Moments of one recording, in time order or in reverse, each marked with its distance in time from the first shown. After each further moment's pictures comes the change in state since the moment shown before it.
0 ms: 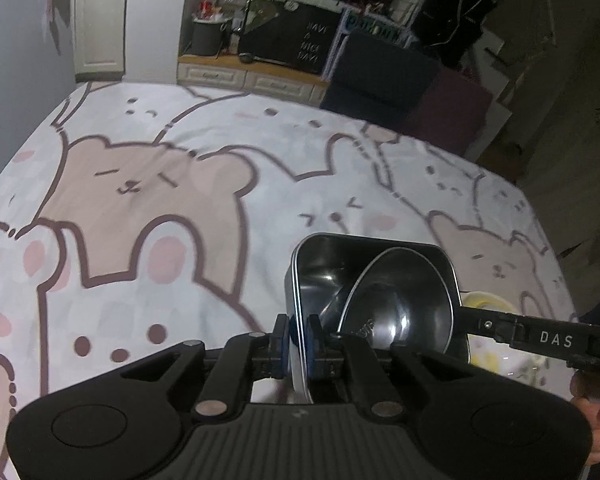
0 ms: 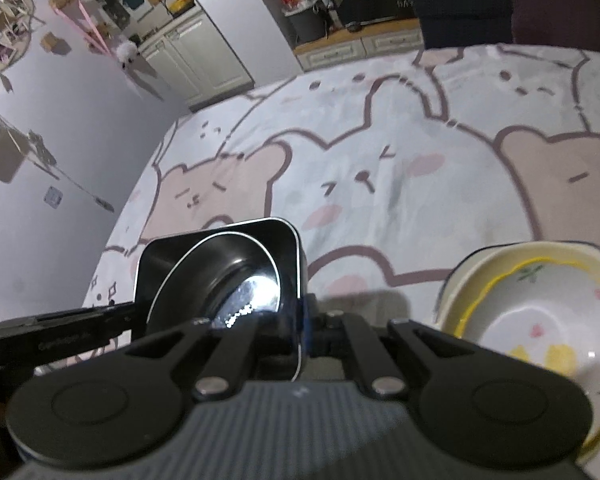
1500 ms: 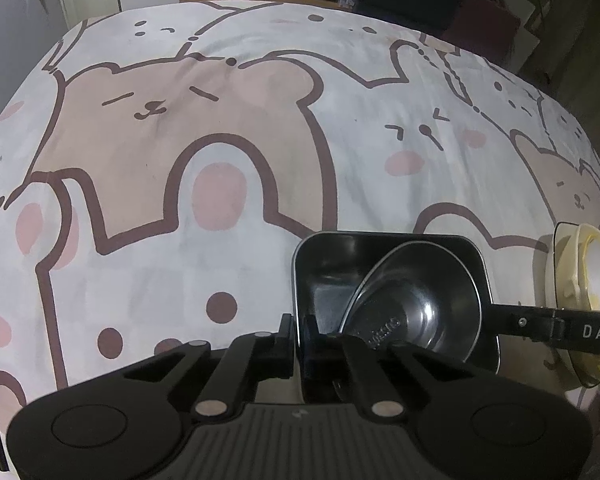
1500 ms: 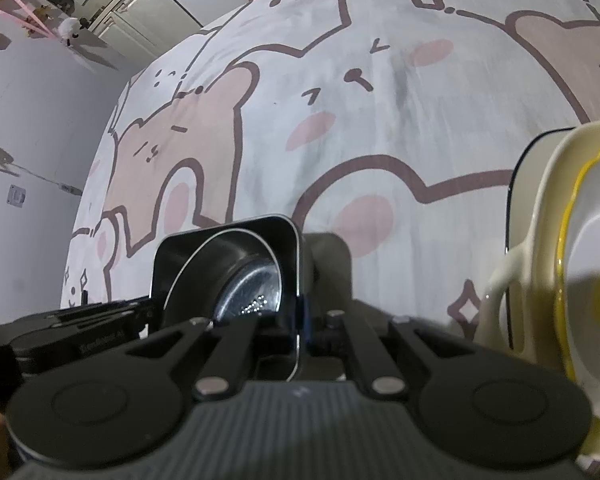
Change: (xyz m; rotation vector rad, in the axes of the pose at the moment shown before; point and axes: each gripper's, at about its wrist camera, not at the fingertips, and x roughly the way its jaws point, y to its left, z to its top) left arm 0.094 0.077 -0.010 0.066 0.228 0.086; right arm 0.100 0.004 -0.027 0.162 0.181 -0.038
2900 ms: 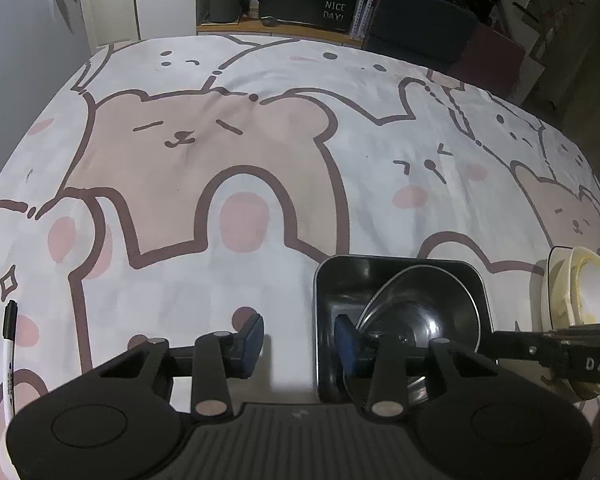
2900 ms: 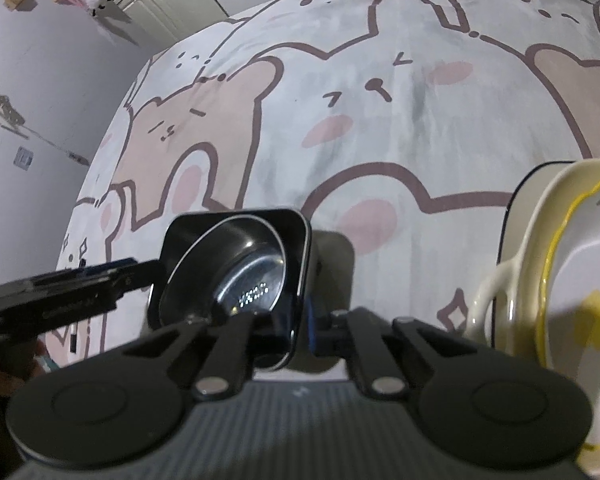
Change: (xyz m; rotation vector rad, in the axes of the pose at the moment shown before) left arm -0.026 0.008 -0.009 -0.022 -0.101 0.030; right arm -0.013 0.010 -0.005 -0.137 0.016 -0.016
